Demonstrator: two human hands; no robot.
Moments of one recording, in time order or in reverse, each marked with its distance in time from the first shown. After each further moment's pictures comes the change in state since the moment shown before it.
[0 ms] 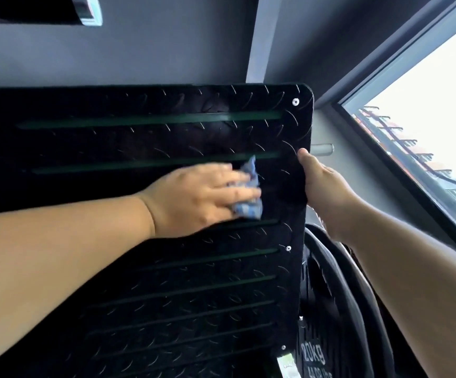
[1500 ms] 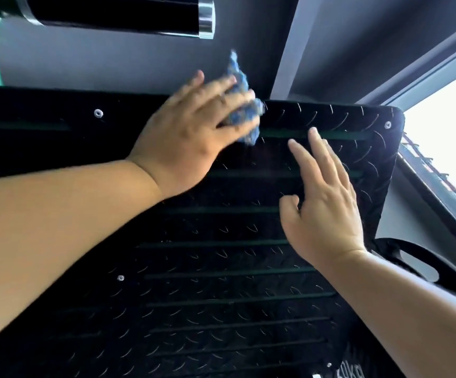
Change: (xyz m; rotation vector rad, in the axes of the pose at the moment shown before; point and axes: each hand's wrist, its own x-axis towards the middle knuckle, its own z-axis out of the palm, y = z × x) left_hand -0.079 -0.080 -0.054 0.177 0.080 -0.456; right_hand -0.071 -0.037 0.112 -0.740 0.267 -0.746
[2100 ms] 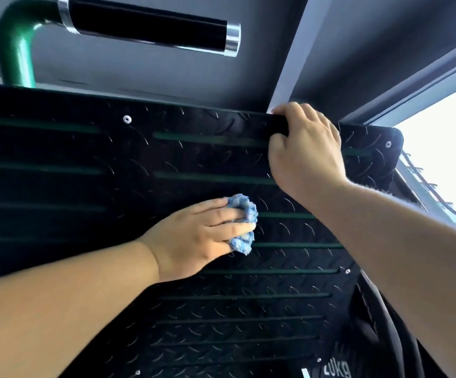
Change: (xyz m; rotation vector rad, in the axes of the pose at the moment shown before) left_hand -0.077 0.053 -0.007 -0.282 -0.263 0.212; right_hand 0.077 -0.058 -0.021 -0.048 -0.004 -0.021
